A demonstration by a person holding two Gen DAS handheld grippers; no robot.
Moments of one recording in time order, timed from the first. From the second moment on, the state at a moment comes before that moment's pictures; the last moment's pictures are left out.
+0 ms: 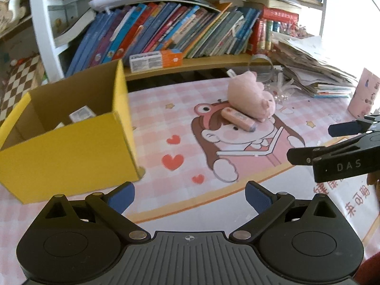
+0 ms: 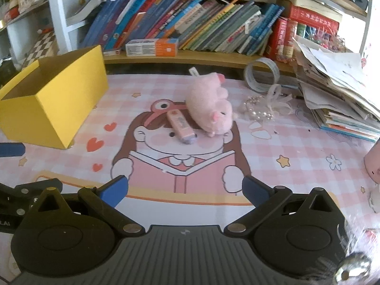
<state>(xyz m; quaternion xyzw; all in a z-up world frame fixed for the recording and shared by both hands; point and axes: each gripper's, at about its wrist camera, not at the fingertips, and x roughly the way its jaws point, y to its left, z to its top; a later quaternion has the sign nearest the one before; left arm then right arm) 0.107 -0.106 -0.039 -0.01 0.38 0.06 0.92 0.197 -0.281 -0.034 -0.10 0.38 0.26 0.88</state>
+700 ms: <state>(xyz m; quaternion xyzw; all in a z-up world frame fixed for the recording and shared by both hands) 0.171 -0.147 -0.051 0.01 0.37 0.02 0.93 0.261 -0.296 -0.041 -0.09 0.38 0.26 0.88</state>
